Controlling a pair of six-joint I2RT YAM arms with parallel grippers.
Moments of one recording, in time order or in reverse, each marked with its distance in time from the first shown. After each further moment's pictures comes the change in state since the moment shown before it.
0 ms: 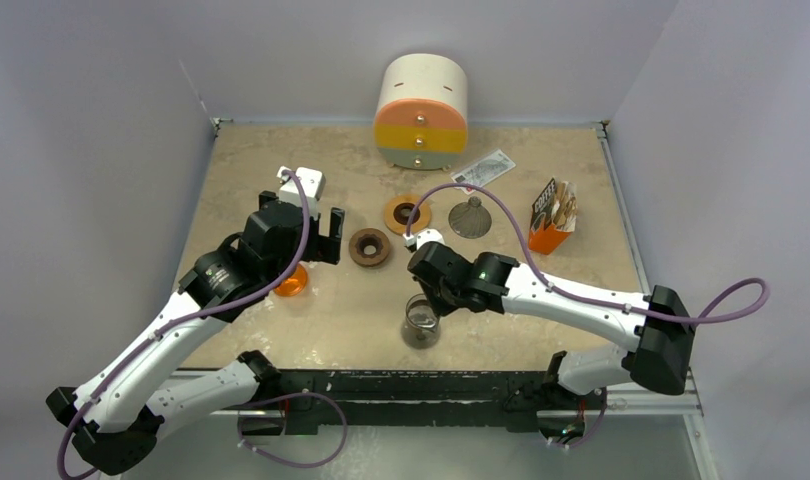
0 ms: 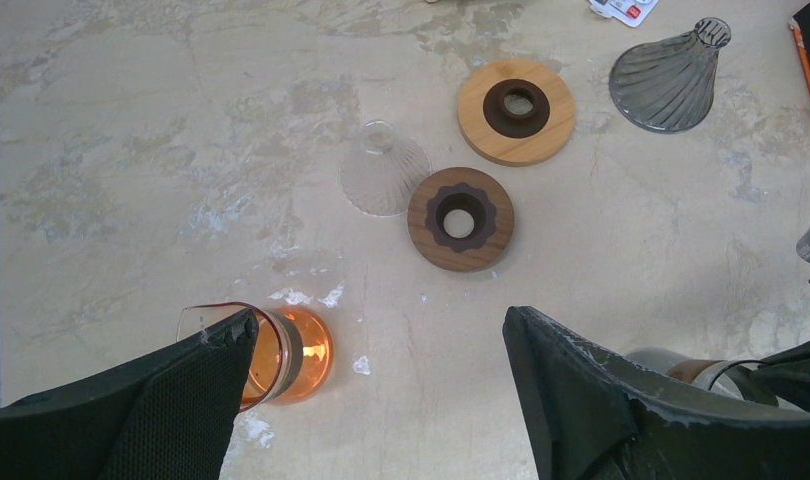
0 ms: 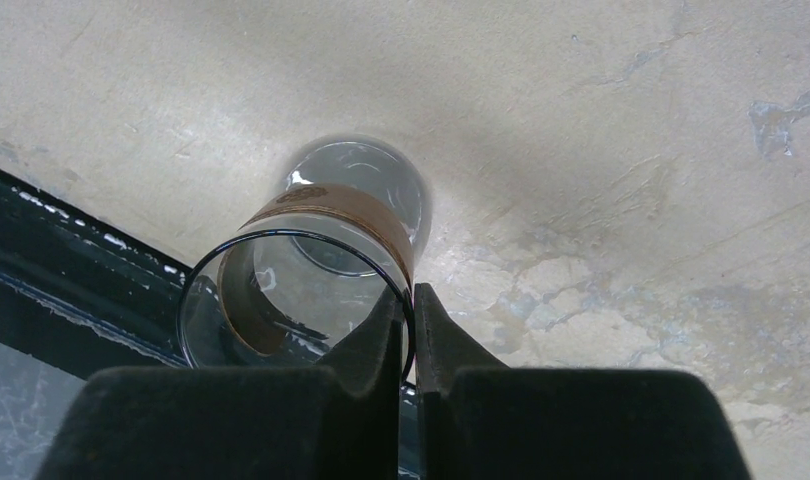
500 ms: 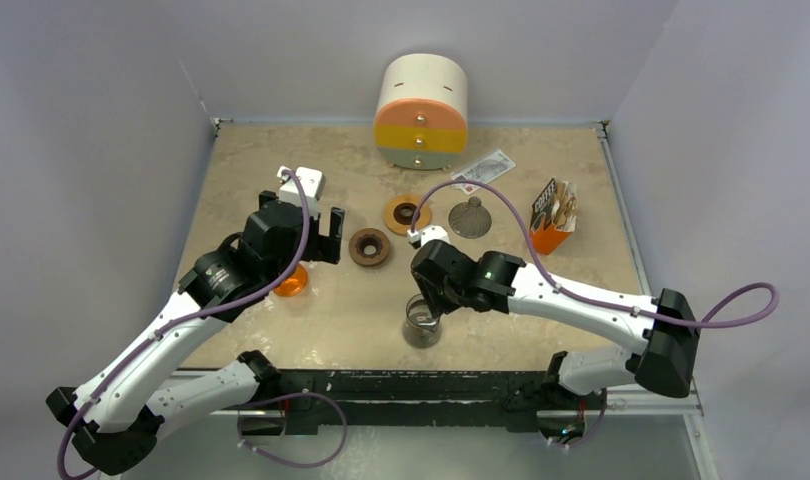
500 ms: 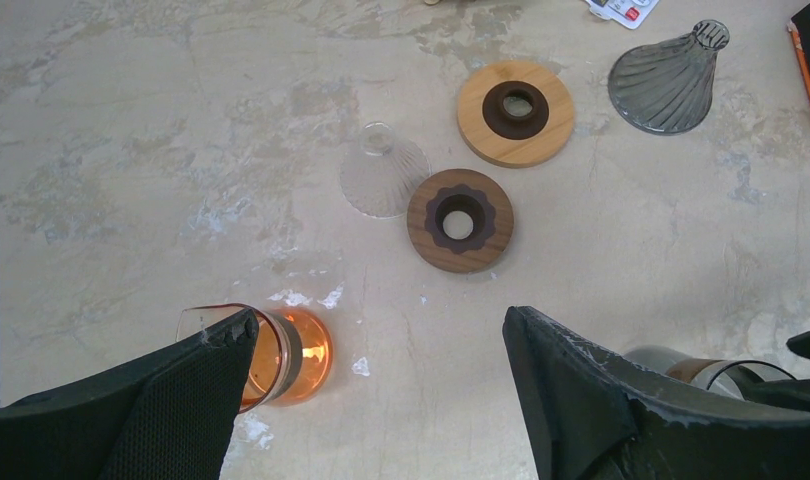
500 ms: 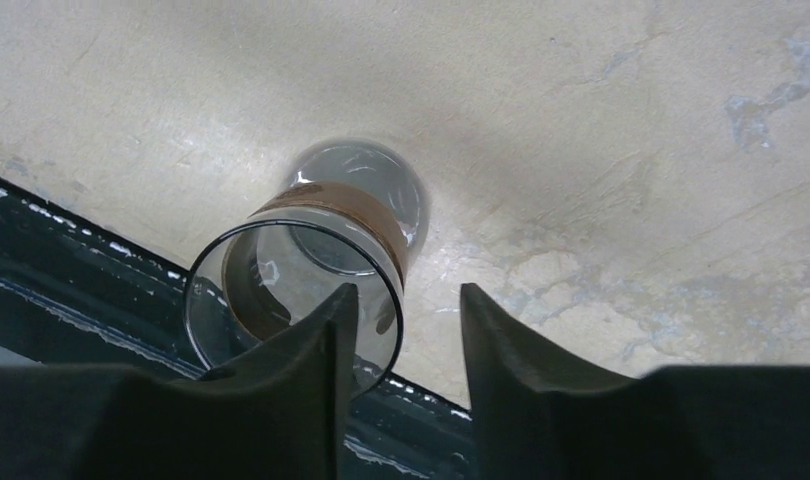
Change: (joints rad) left arm 0.000 0.000 0.000 0.003 0.000 0.000; right arm 0.001 -0.021 0.000 -0.008 0.019 0.018
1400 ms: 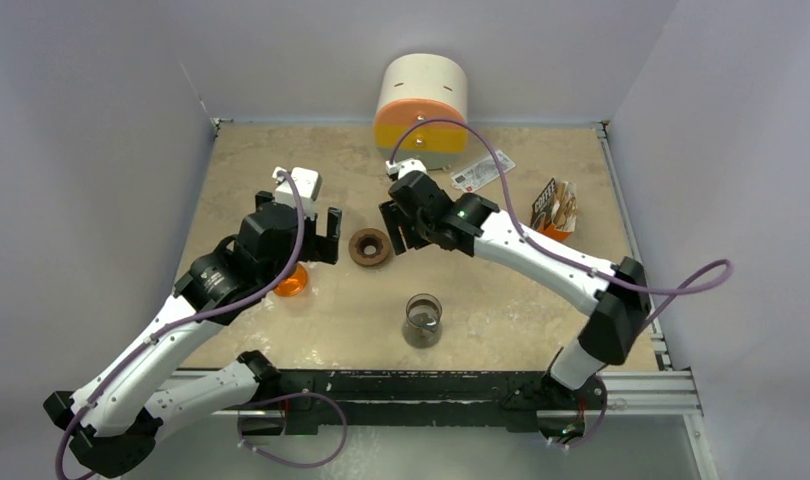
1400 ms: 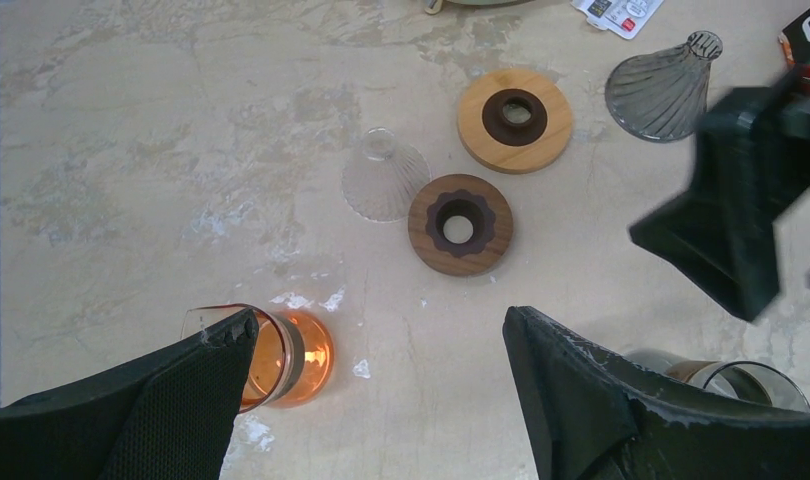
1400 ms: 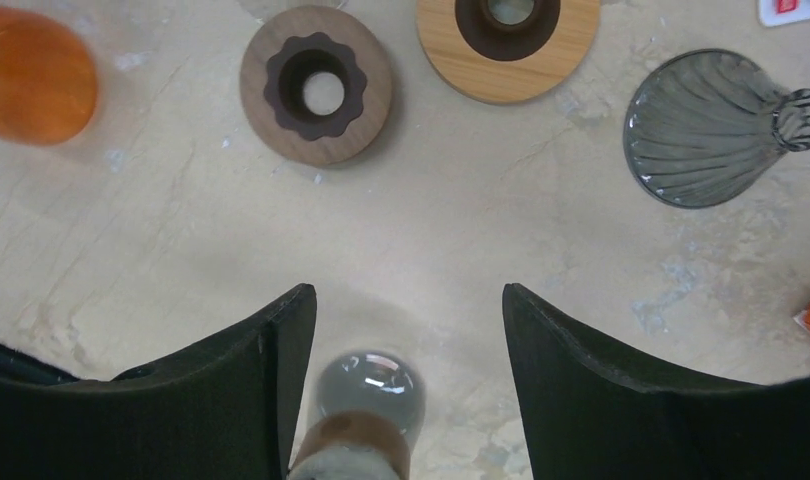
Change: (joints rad) left arm 0.000 -0.018 0.000 0.000 -0.002 0.002; right arm -0.148 0.251 0.436 0.020 0.059 -0.141
